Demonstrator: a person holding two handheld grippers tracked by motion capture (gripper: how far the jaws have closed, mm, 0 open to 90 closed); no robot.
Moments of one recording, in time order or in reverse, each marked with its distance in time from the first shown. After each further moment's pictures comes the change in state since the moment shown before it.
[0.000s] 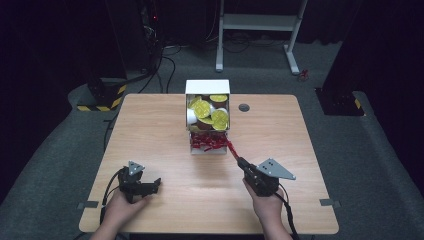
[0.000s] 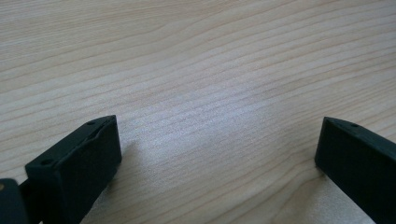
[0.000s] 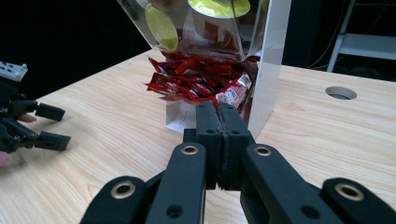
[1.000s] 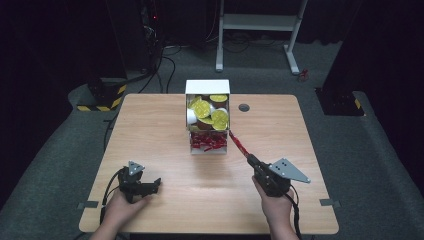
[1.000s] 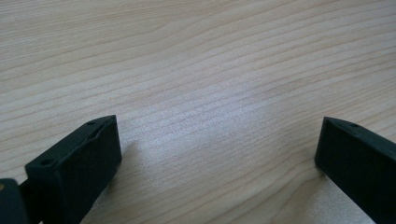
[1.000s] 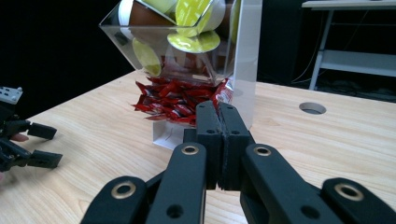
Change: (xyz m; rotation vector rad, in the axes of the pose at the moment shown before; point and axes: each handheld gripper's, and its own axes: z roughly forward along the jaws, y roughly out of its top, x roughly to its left) left arm 0.000 0.000 0.000 0.000 0.000 0.000; right arm -0.012 0.012 -0.024 -0.068 -0.044 0.012
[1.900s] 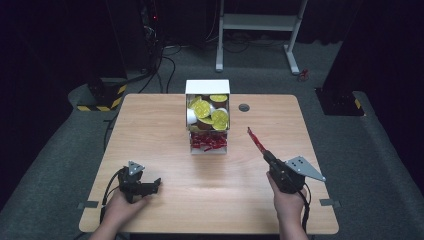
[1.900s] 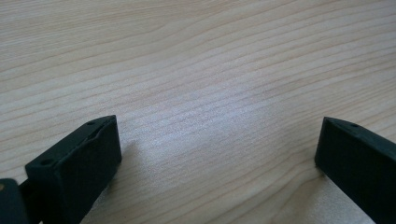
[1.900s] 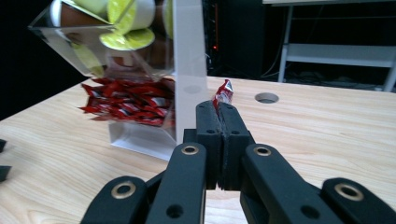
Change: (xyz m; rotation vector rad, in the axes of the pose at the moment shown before) left arm 0.000 0.000 0.000 0.000 -0.001 0.000; right arm -0.037 -0.006 -0.011 0.001 -0.119 0.050
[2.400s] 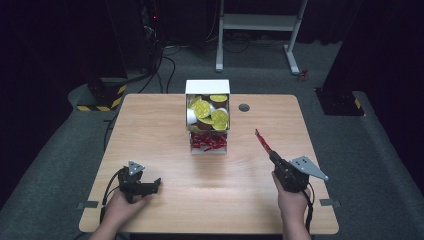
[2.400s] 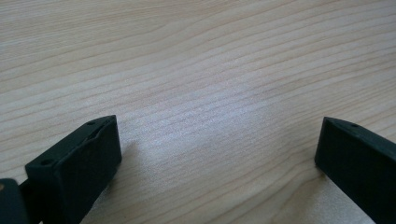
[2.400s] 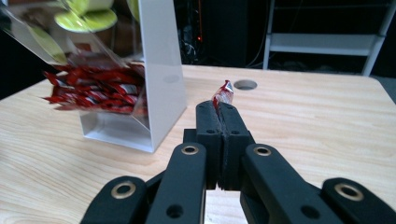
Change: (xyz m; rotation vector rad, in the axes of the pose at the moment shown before) left arm 0.000 0.000 0.000 0.000 0.000 0.000; right arm -0.017 -0.011 0.004 0.038 -0.063 0.015
